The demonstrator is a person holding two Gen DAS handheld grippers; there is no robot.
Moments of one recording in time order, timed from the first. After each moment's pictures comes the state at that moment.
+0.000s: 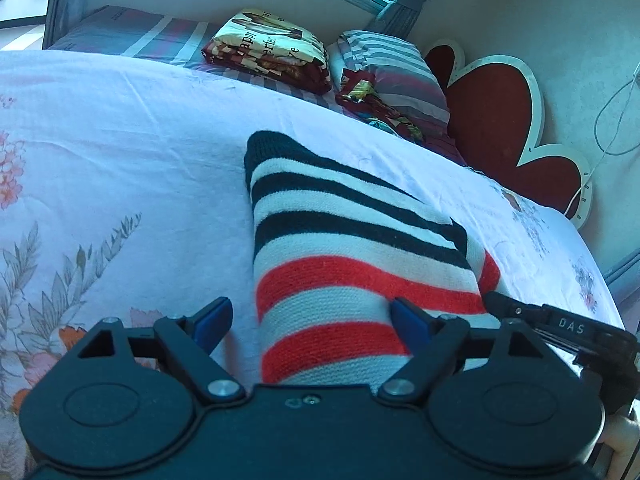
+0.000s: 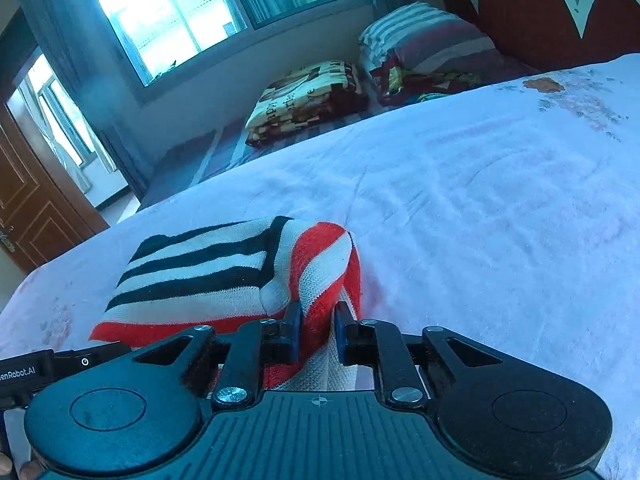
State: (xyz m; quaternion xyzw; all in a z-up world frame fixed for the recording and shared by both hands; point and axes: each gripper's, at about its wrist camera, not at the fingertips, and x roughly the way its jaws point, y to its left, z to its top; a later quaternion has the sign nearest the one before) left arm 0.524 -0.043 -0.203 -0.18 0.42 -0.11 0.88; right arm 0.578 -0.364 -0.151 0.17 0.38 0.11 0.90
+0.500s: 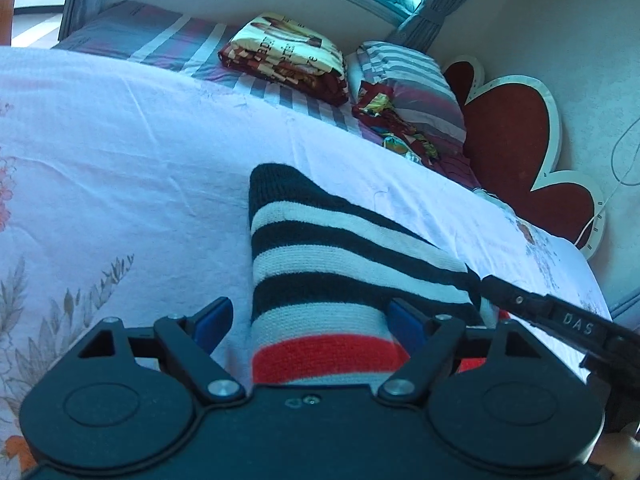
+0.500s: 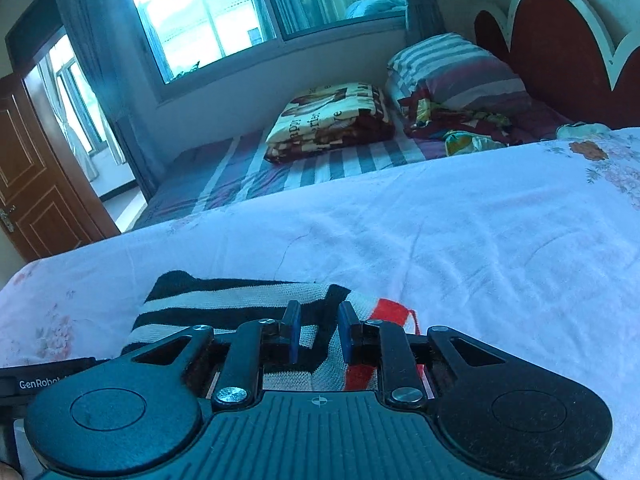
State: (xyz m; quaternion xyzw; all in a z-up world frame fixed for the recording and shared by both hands) left arm 0.561 -0.043 -0.204 -0.21 0.42 -0.09 0.88; right arm 0.626 -0.309 -0.140 0.10 0.37 0.13 0.91
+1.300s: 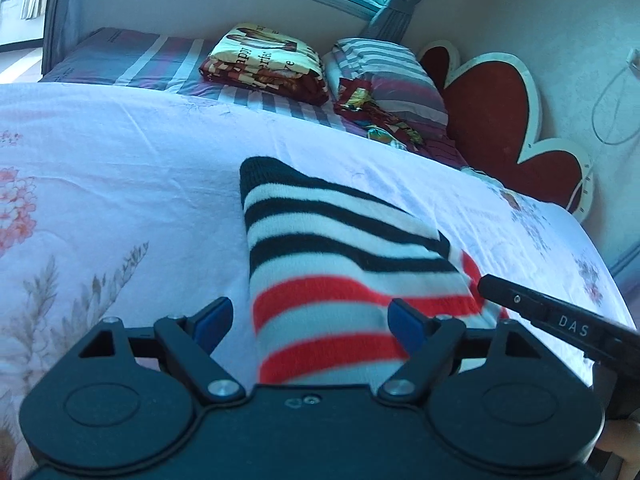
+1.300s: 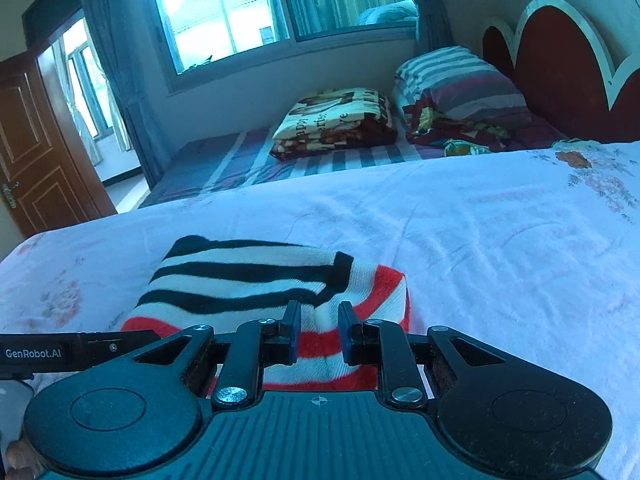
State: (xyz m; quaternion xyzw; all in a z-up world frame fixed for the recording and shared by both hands) left arm 0.511 -0.047 -0.181 -0.15 0.41 -0.11 0.89; right arm 0.556 -0.315 -0.126 0.07 0.35 0.14 0.92
